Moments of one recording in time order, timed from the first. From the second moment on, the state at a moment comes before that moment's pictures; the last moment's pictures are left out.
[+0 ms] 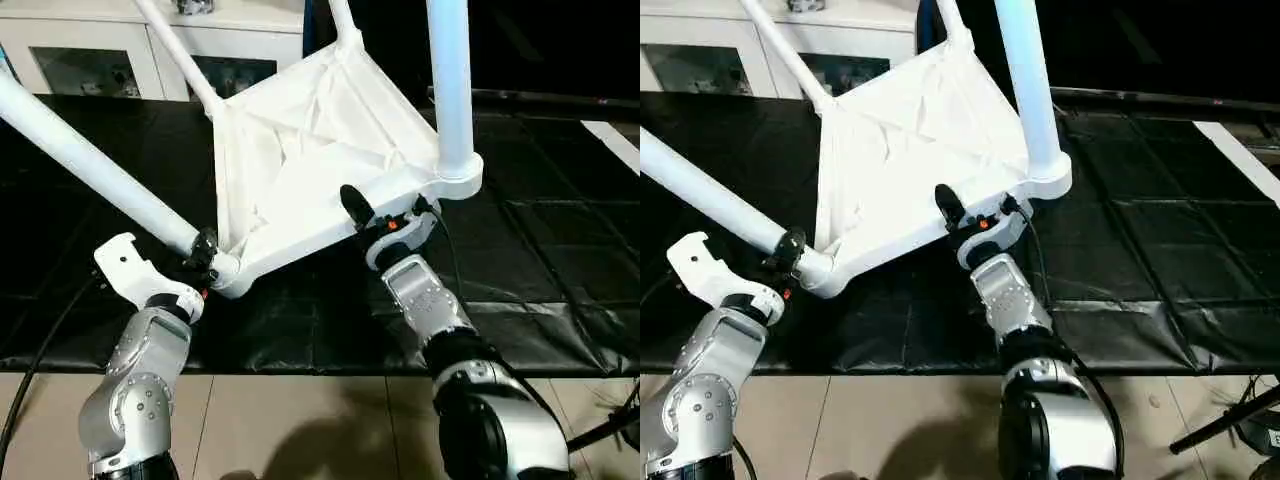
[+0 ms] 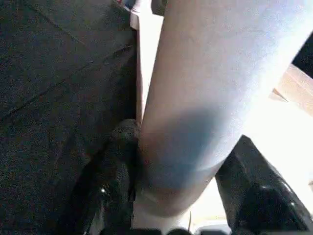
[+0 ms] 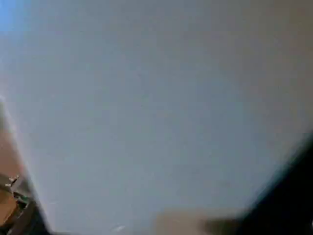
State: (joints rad) left arm -0.14 -0.05 0.32 -0.22 -0.55 0.54 0.04; right arm -0.79 0.14 -0.39 0.99 0.71 0.13 0.42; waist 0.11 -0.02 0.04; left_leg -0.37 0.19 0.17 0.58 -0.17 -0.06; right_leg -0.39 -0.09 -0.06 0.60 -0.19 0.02
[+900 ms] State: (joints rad) left arm -0.15 -0.05 0.24 -0.25 -0.51 0.57 0.04; right arm -0.88 0.14 -0.46 1.13 0.72 0.11 0.44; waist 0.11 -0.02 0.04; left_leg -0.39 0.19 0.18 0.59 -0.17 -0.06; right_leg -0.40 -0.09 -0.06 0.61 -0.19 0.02
